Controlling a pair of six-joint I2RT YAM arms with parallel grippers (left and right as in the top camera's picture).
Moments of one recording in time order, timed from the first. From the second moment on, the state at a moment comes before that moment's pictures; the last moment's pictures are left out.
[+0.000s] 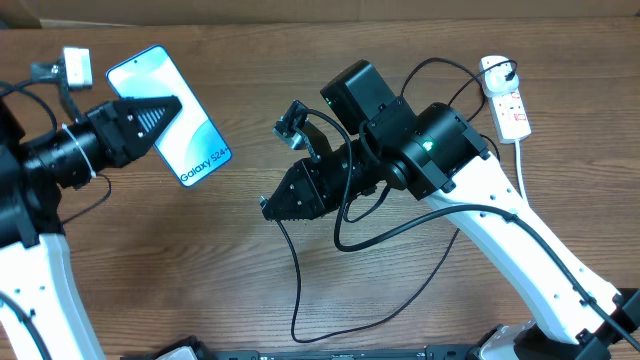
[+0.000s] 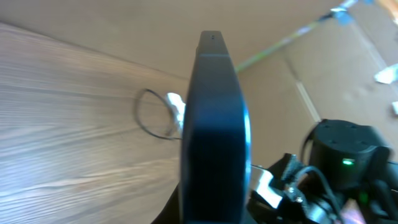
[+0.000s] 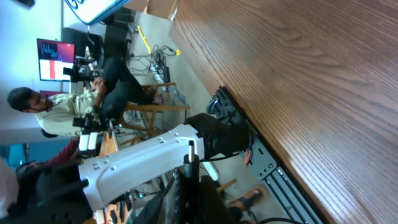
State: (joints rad) left arm 0.41 1.28 1.55 -0.97 1.23 -0.27; right arm 0.71 1.66 1.85 -1.21 -0.88 0.37
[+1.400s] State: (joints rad) left arm 0.26 1.55 1.55 -0.53 1.31 -0.84; right arm 0.41 1.72 1.58 -0.89 -1.54 0.16
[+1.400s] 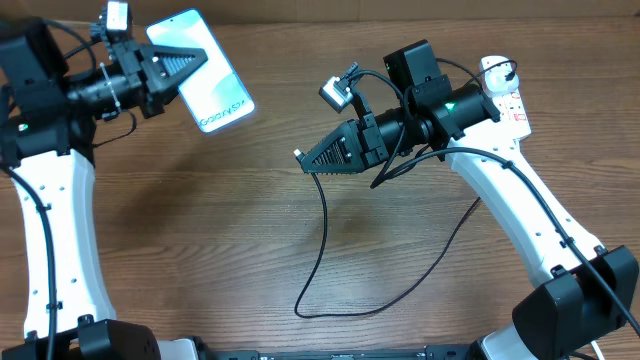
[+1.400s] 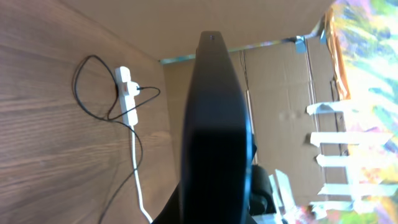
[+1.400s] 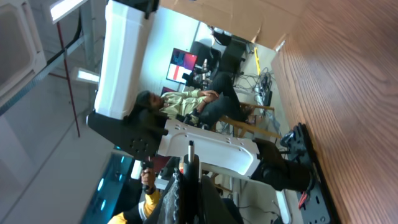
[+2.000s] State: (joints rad) left arm 0.06 1.69 1.55 -0.30 1.27 -1.08; right arm 0.41 1.72 1.58 -0.81 -1.53 0.24
